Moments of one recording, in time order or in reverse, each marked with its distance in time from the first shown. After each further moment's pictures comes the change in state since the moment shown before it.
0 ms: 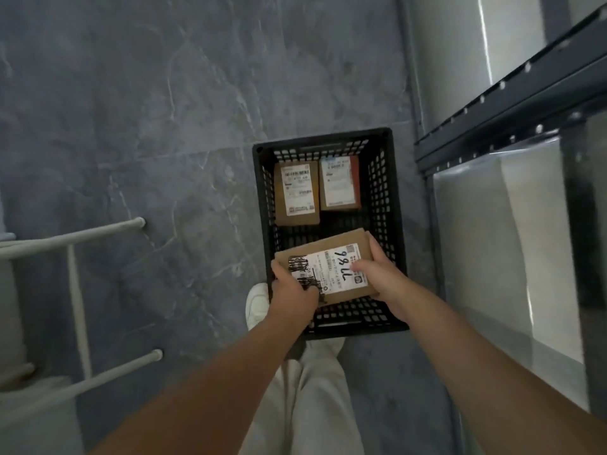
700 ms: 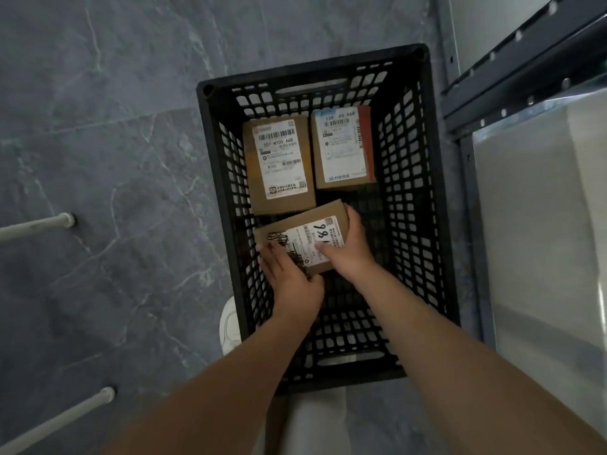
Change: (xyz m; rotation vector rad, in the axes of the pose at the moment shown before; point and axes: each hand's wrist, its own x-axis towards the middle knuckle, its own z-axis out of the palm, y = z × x) left_hand 0.154 -0.053 0.100 0.027 0.036 0.138; right_hand 0.206 0.064 0.053 -0.086 0.227 -0.259
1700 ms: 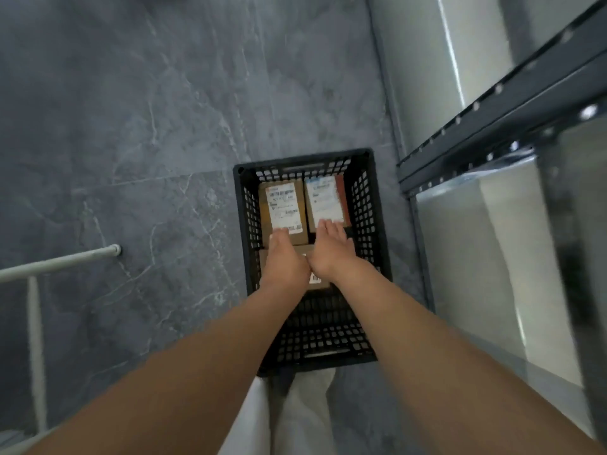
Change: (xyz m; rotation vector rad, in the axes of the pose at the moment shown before) left_hand -0.081 0.123 -0.110 -0.021 0.007 0.185; right_hand -0.121 -0.173 -0.058 -0.827 -0.219 -0.046
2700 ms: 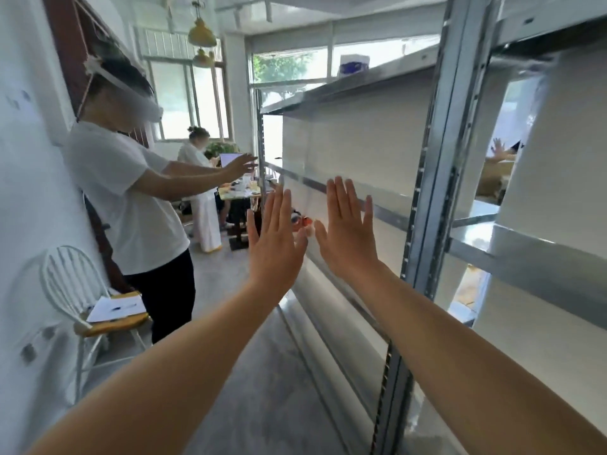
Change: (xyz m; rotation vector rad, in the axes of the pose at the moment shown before) left_hand -0.532 0.499 -0.463 0.390 1.078 1.282; right_hand -0.726 -0.240 -0.425 -0.290 1.802 -0.313
